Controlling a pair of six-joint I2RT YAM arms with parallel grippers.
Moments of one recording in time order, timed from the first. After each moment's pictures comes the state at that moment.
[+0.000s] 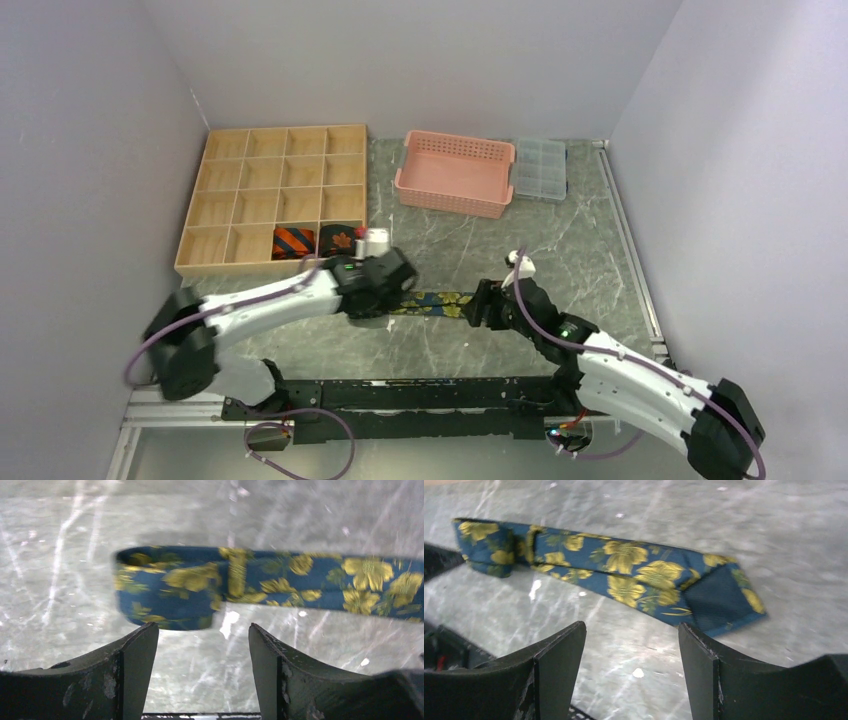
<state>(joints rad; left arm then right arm) -1.04 1.48 1.07 -0.84 -0.51 -0.96 0.78 0.72 0.28 -0.18 0.18 0.72</state>
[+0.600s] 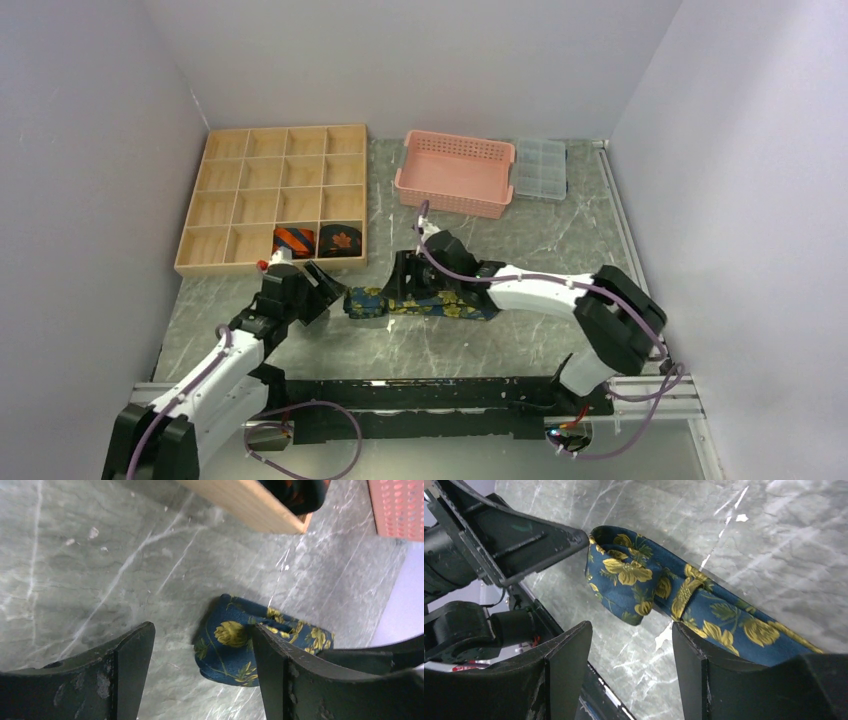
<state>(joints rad) -0.30 0.80 0.28 -0.17 0.03 -0.95 0.89 1.53 0.80 0.13 -0.19 0.75</state>
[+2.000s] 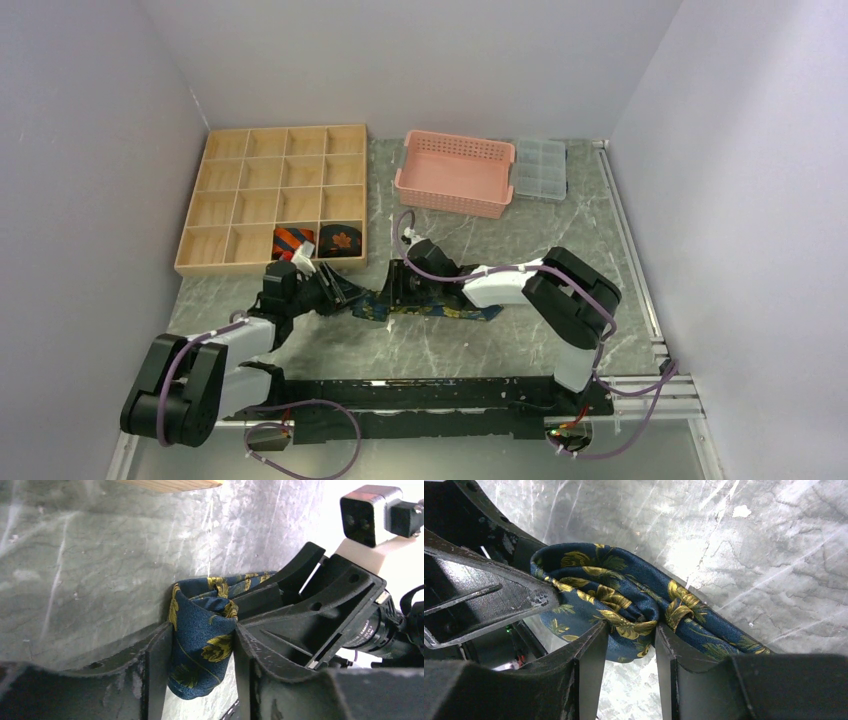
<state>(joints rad) -0.20 1.17 0.17 0.43 0.54 -0.90 0.91 1.80 0.86 0.26 -0.20 0.83</state>
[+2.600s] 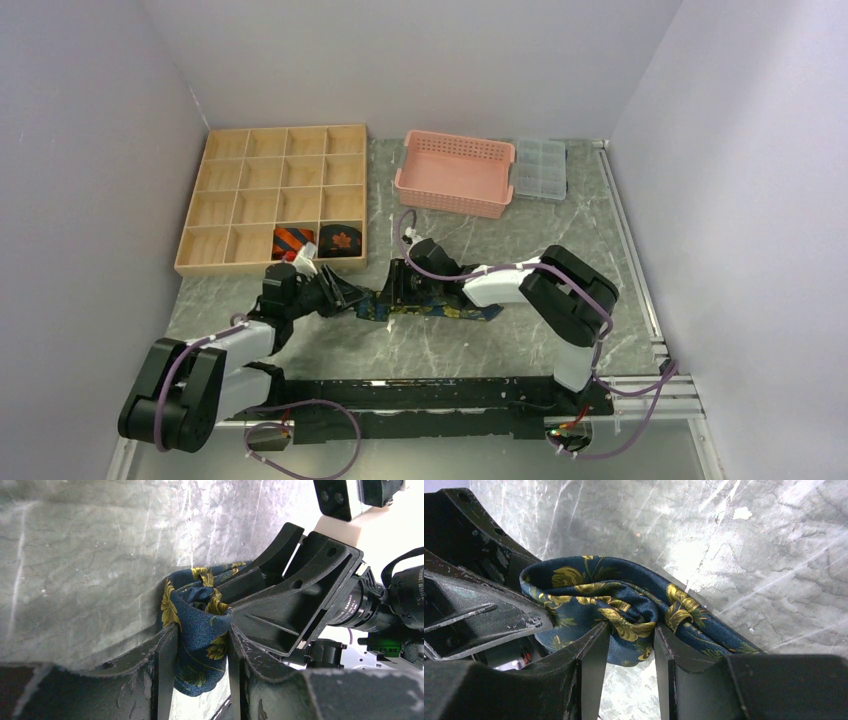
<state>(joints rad) -0.21 1.14 0.14 0.49 0.60 -0.90 0.90 1.82 0.85 0.30 -0.25 0.85</state>
